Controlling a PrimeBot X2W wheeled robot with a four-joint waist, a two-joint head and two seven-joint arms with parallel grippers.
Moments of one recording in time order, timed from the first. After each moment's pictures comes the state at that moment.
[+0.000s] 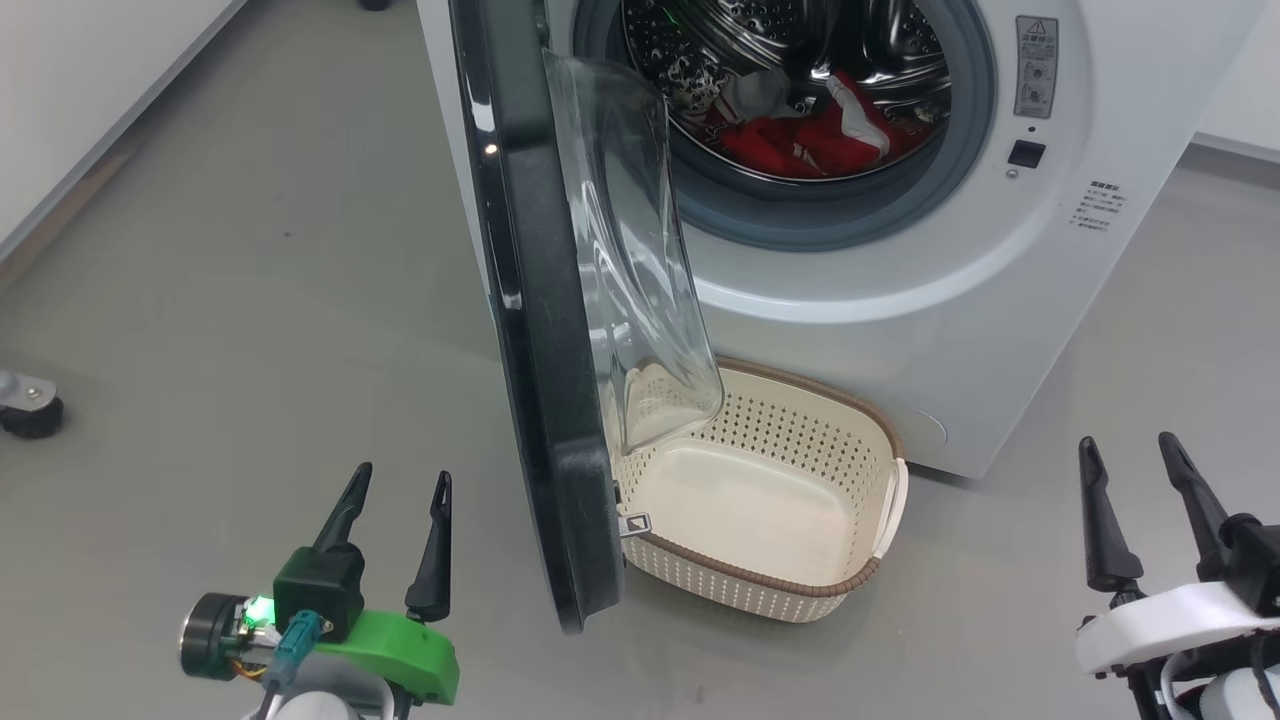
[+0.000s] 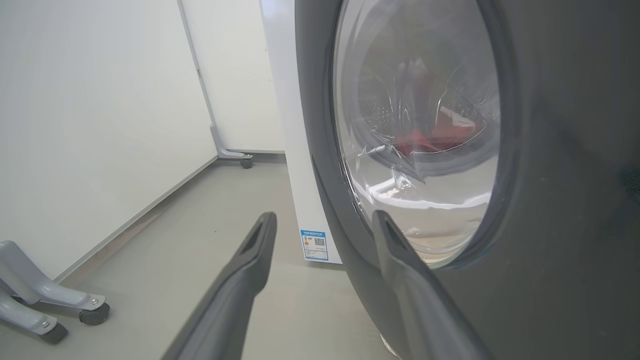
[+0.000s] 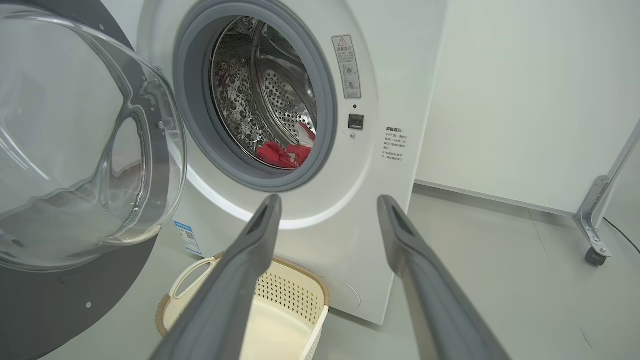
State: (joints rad) left arm -0.12 0.05 -0.28 0.31 -0.26 0.05 -0.26; right arm 0.05 -0.33 0.17 0.12 0.46 -0.07 -0.26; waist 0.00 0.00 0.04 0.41
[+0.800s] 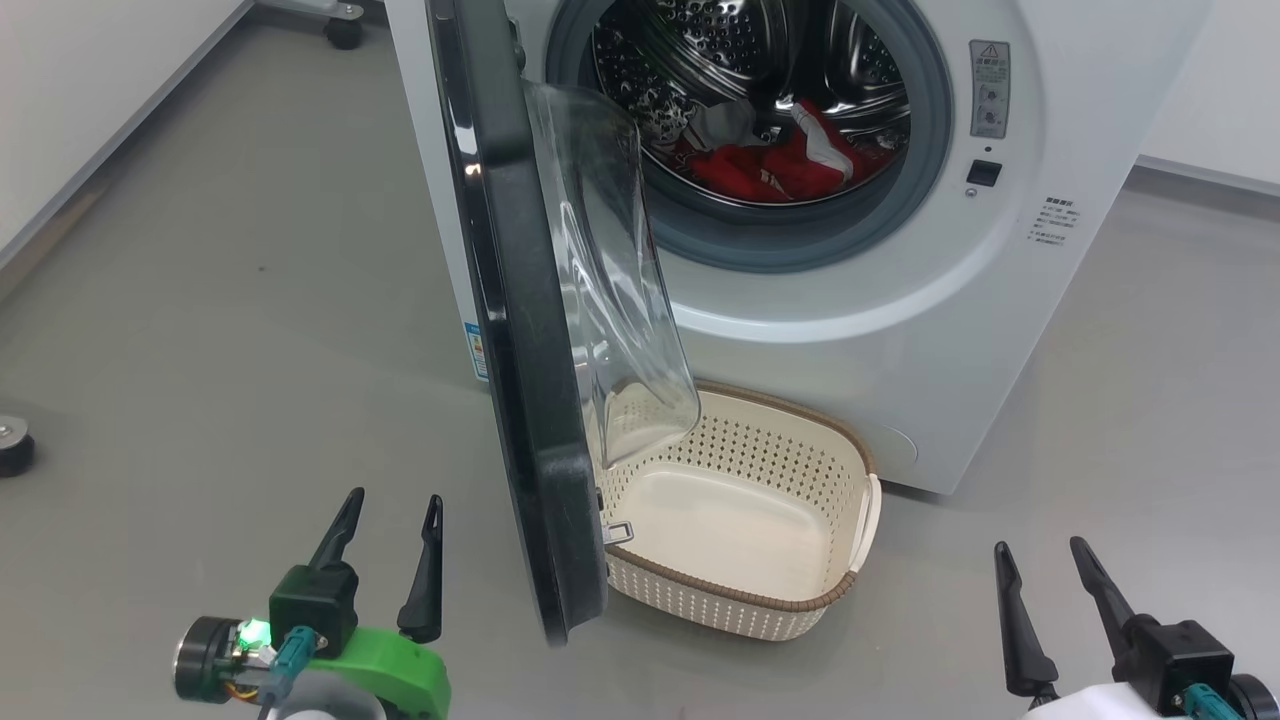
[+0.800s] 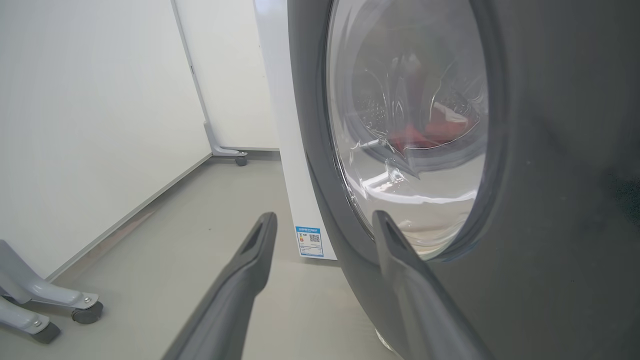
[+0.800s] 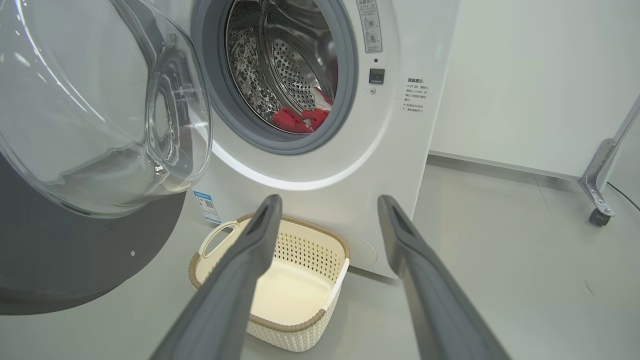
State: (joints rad) left arm -0.10 0.06 -0.26 0.34 -0.25 0.05 -0.26; right arm 0.19 -0.18 0.20 0.09 0.35 -0.10 -0.26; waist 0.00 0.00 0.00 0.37
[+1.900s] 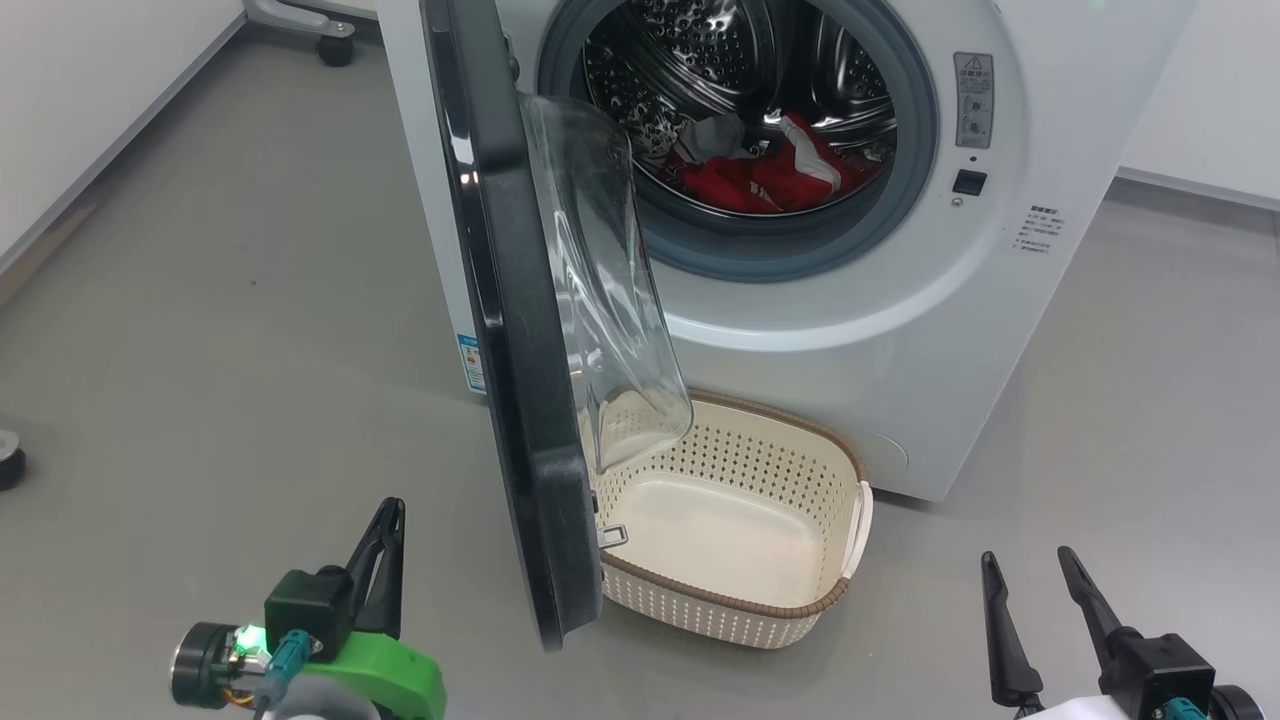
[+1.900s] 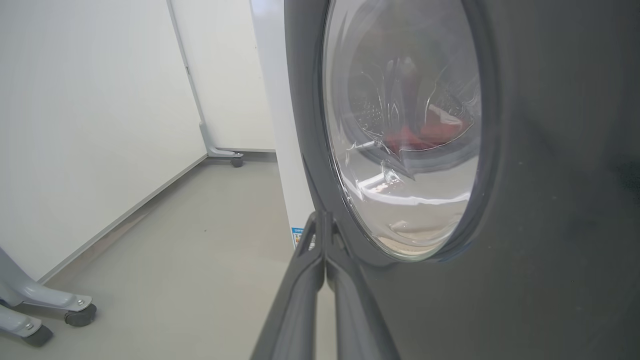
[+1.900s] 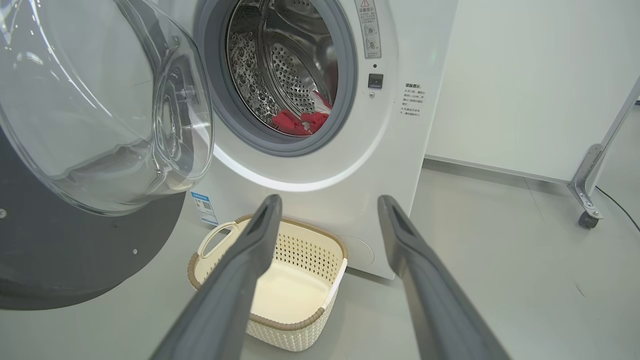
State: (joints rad) left arm -0.09 0.06 -0.25 0.35 -0.25 0.03 -0.26; right arm 0.22 -0.13 0.18 0.08 0.29 -0.10 -0.26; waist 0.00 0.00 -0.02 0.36
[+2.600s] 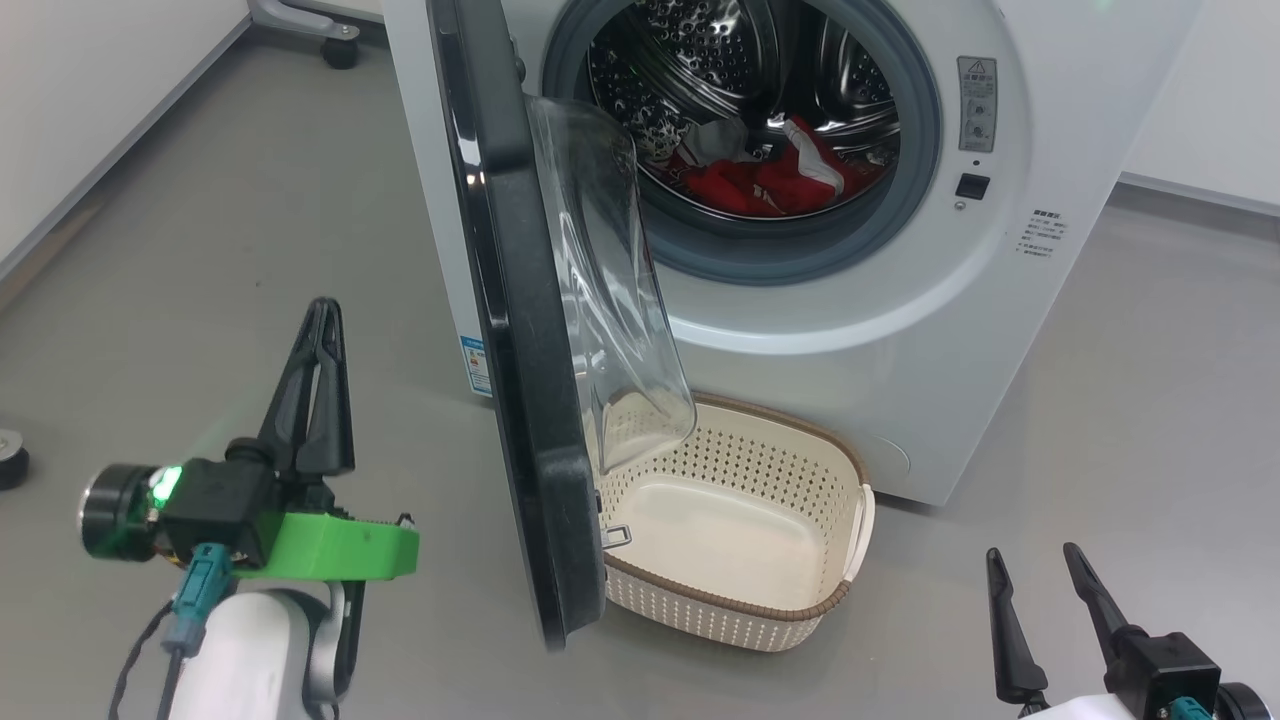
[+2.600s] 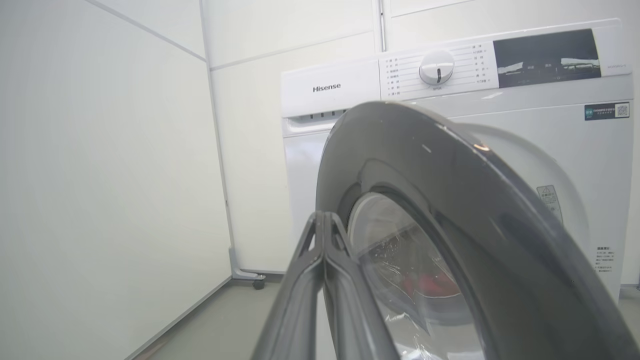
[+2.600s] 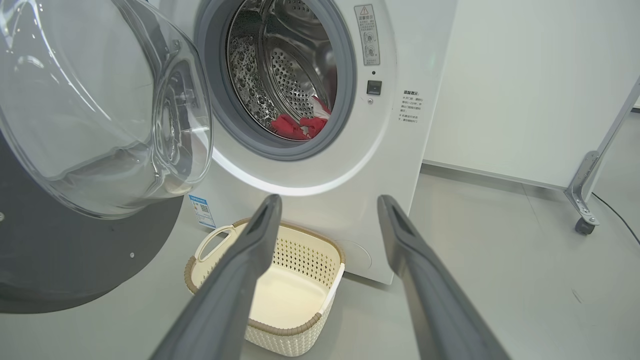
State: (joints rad) left arm -0.18 0.05 -0.18 0.08 -0.21 0.06 -0.26; right arm 0.22 -0.11 0.16 0.07 0.26 -0.08 -0.26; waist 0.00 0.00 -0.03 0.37
